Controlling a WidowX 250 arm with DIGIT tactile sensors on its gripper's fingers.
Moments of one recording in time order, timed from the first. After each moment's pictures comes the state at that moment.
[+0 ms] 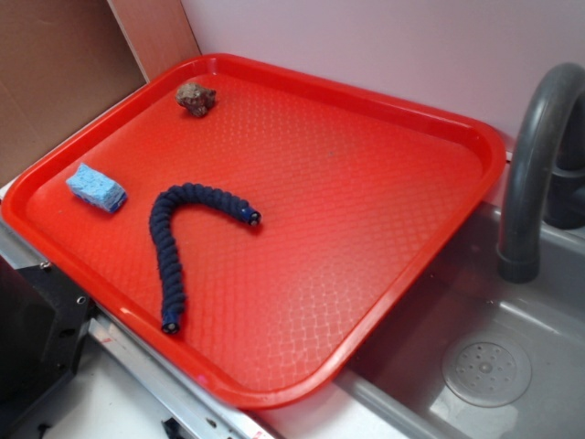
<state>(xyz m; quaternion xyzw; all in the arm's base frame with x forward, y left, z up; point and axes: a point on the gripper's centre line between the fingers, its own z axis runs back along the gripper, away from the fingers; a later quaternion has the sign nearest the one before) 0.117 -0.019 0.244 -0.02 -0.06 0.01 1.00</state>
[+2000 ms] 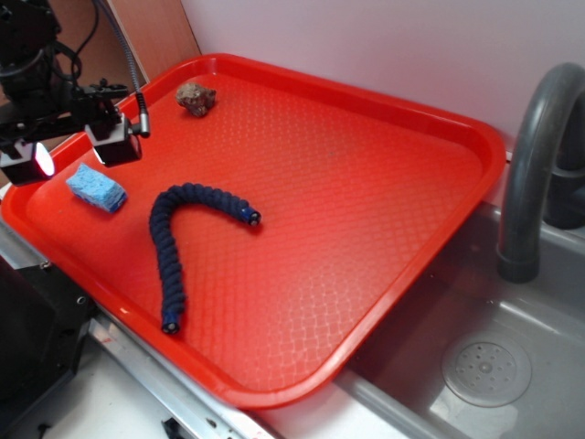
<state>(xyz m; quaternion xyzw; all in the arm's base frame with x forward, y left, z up) 0.151 0.047 0.070 0.07 -0.06 0.46 0.89</state>
